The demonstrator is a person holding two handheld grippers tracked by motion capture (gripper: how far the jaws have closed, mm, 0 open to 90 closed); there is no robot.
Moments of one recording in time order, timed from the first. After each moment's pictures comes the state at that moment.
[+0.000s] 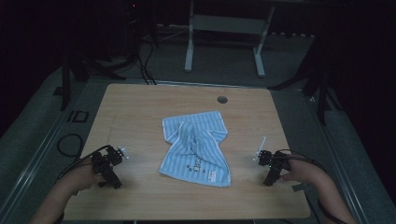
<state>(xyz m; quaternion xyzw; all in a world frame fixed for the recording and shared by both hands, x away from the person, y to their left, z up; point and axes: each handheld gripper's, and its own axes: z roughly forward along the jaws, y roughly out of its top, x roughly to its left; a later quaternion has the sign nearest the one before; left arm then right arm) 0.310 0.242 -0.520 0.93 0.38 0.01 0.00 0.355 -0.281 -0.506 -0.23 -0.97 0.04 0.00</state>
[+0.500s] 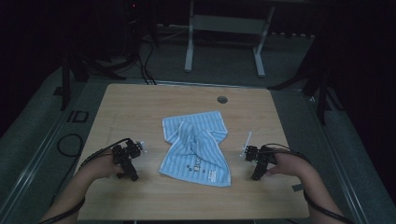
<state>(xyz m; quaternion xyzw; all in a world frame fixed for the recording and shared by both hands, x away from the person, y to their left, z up) 0.345 0.196 -0.522 0.94 0.34 0.00 0.03 0.369 -0.239 -0.502 -0.19 -0.98 0.02 0.01</state>
